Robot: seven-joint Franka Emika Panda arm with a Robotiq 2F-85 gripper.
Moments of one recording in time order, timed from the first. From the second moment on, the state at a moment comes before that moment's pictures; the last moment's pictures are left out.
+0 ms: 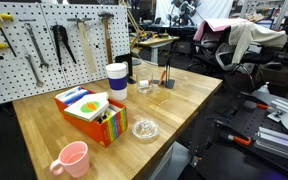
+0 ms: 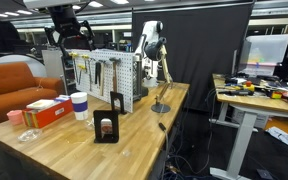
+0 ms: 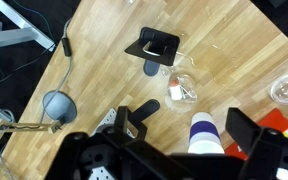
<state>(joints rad) 0.13 -0.41 -0.04 -2.34 -0.16 2.17 -0.65</state>
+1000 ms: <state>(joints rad) 0.12 -0.26 -0.04 -2.41 -0.14 2.22 -0.64</state>
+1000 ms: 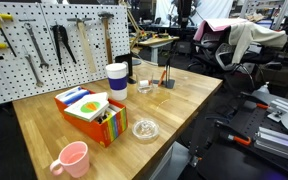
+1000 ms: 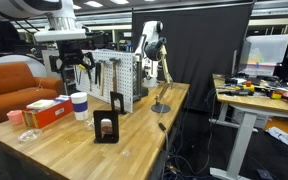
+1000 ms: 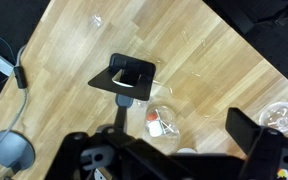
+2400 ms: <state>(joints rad) 0.20 -0.02 0.09 -2.29 -0.09 2.32 -0.61</state>
